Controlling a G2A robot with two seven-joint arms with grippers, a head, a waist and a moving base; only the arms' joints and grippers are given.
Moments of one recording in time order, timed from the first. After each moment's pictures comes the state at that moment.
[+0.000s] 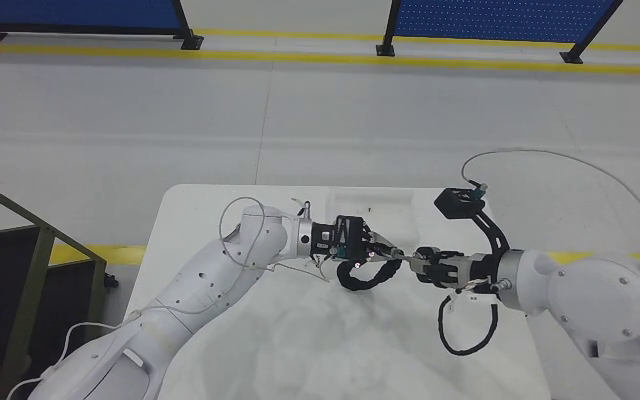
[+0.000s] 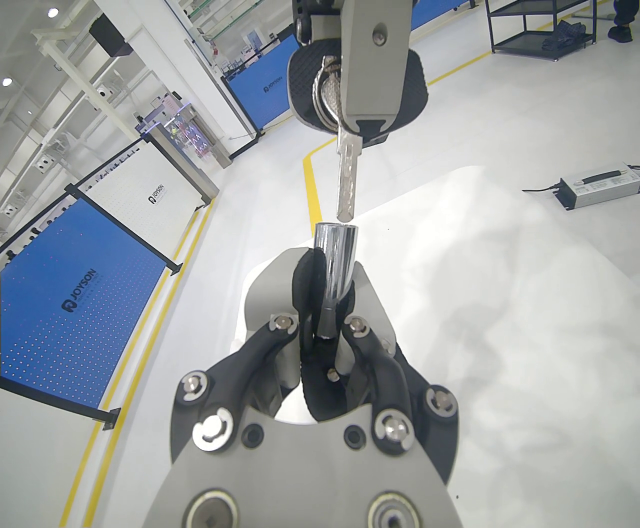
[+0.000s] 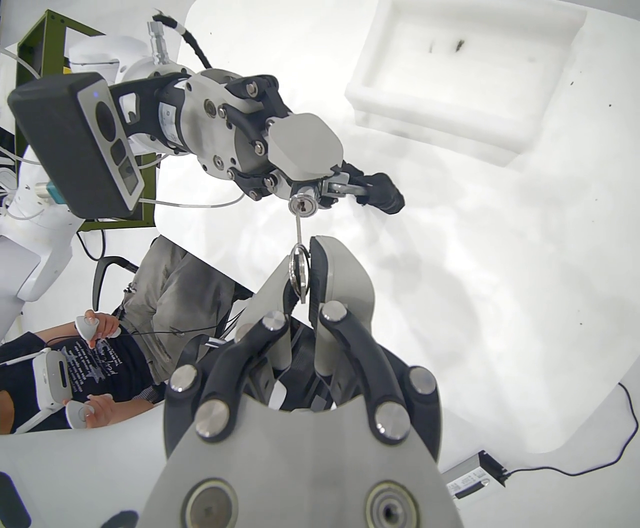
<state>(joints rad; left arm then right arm) 0.48 -1.38 -0.50 -1.04 1.68 -0.72 0.74 -1.17 -0.57 1.50 -2.35 -0.08 0.62 1.20</state>
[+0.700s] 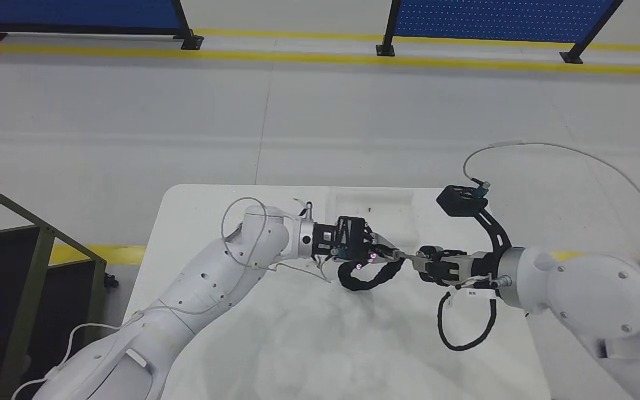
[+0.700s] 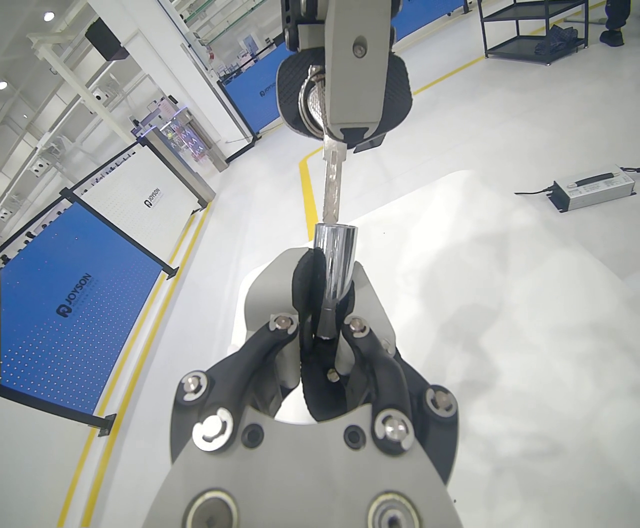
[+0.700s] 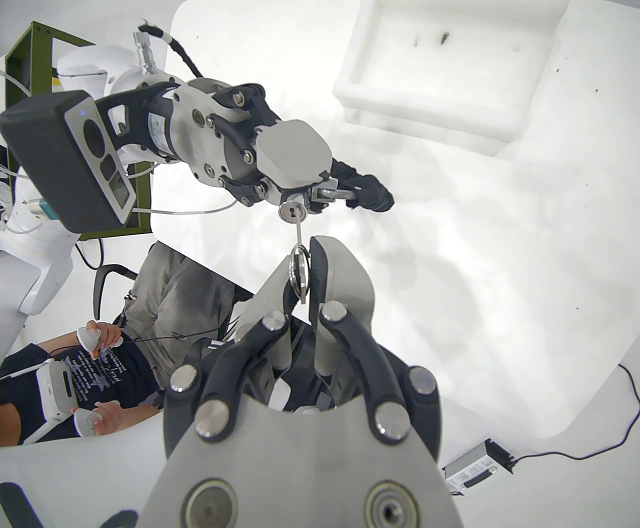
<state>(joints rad) 0.48 -1.40 -0.51 -1.04 1.71 -0.74 0.75 -1.10 -0.48 1.43 -2.35 0.00 0.69 1.13</state>
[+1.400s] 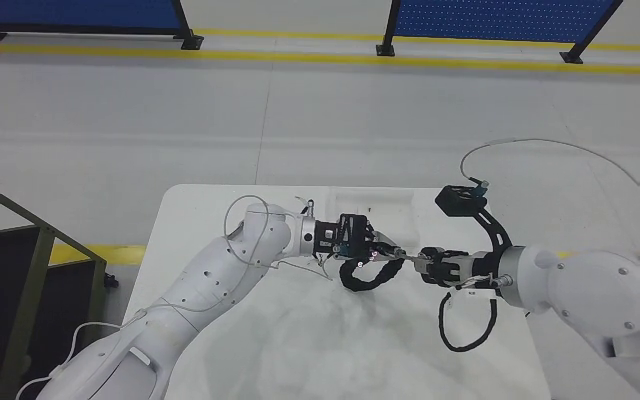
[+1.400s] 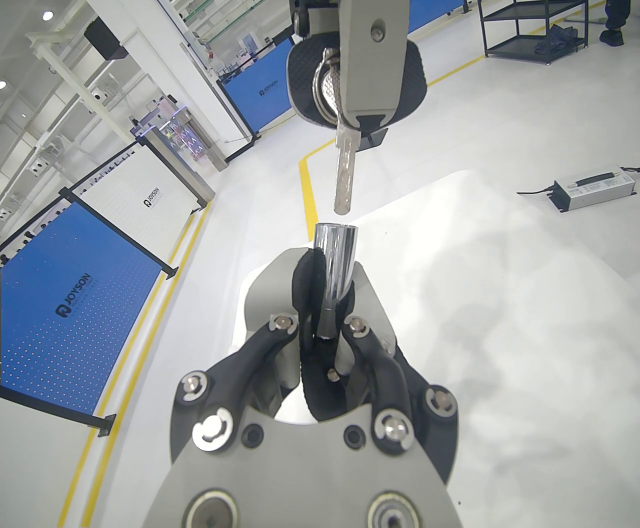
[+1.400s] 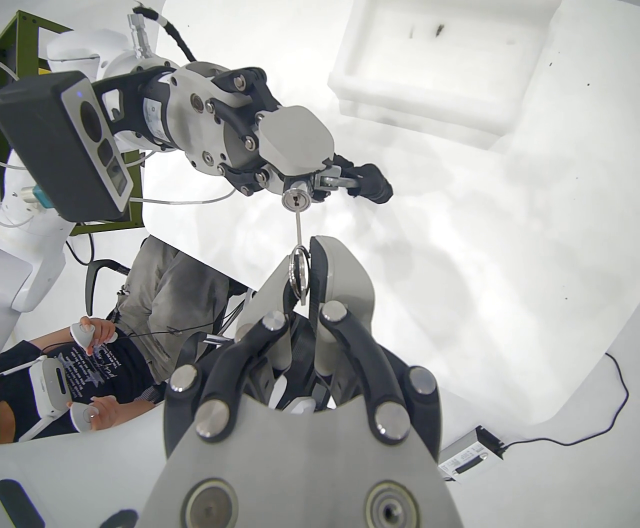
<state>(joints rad) 0.48 -1.42 -0.52 -1.01 1.73 -0.75 0.76 -1.02 -0.41 1.35 -2.35 0.06 0.71 1.11</state>
